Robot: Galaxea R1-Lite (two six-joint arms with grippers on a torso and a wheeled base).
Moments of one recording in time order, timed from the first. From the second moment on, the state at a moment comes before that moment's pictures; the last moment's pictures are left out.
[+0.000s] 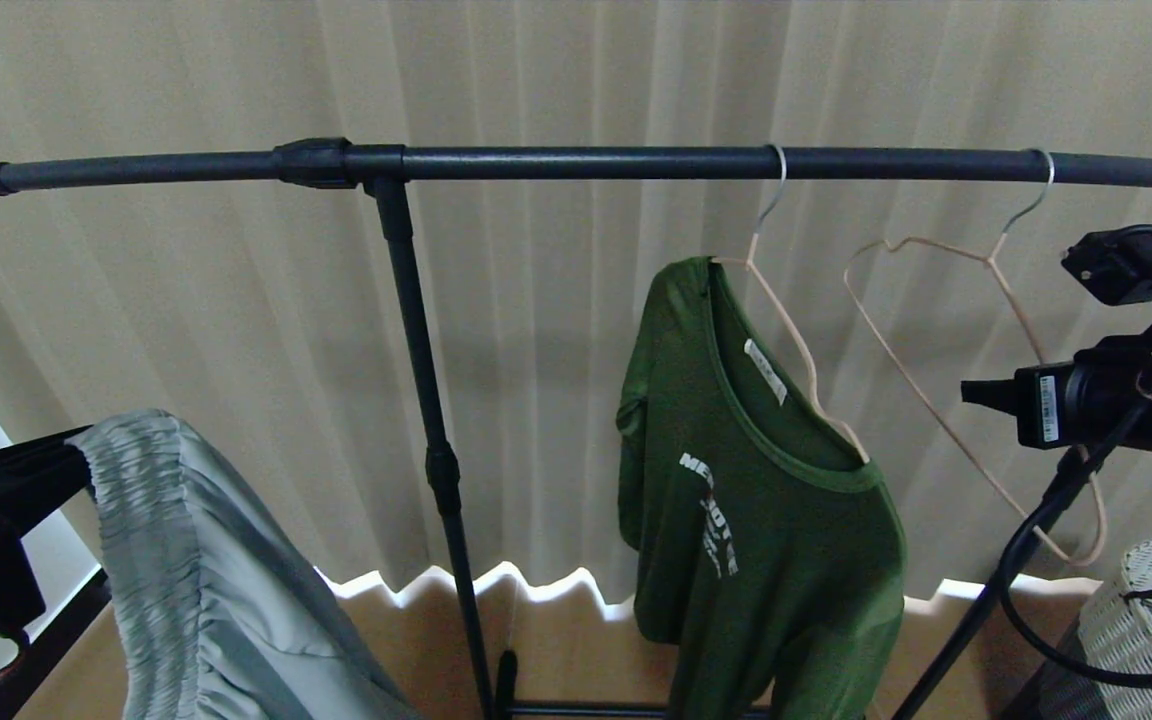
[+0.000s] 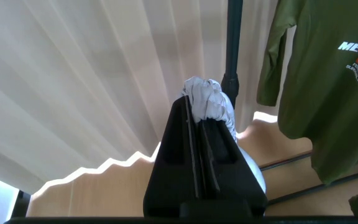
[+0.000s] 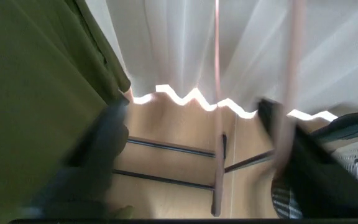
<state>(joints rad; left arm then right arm) -0.22 0.93 -0.56 -0.21 0.00 0.21 0.11 1.44 -0.95 0.02 -0.02 0.00</state>
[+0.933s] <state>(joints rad) -0.22 0.93 -0.56 -0.21 0.00 0.21 0.09 1.39 -0.94 0.01 0.00 -0.07</state>
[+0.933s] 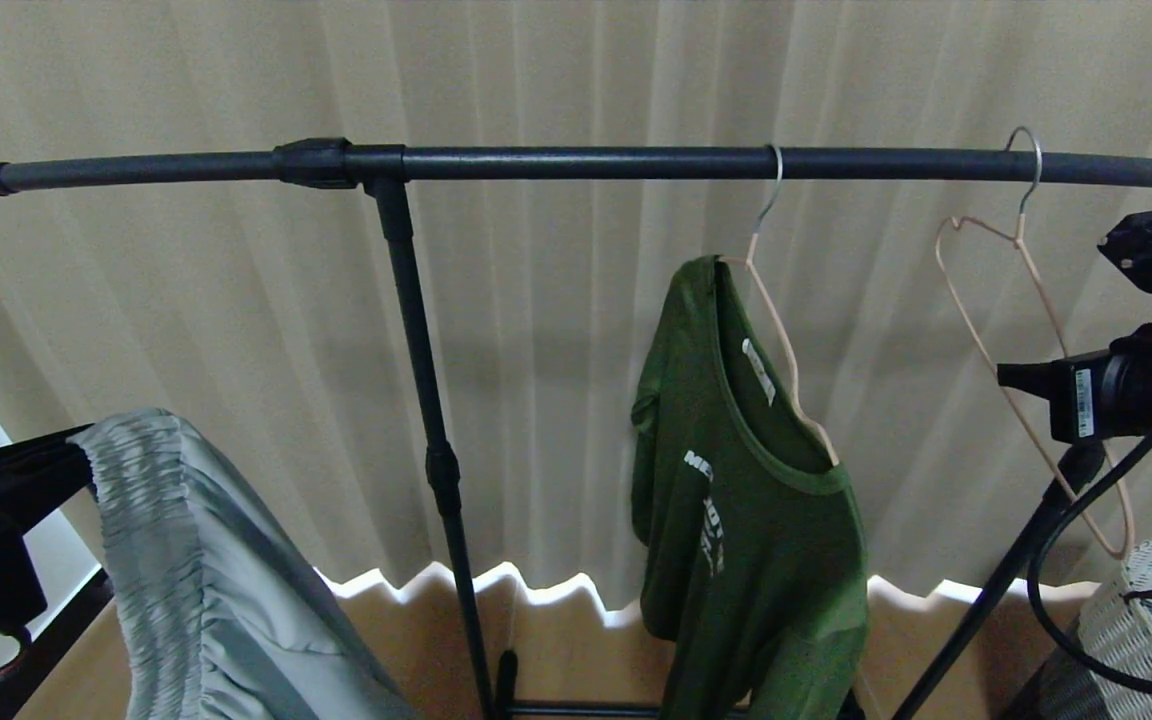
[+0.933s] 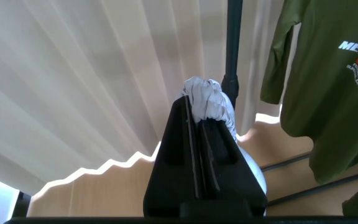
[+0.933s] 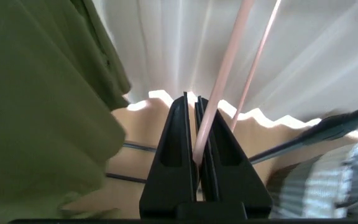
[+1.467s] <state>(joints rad) -0.22 0.93 -0.56 -0.21 0.00 0.21 0.09 1.26 -0.88 0.01 0.31 -0.10</state>
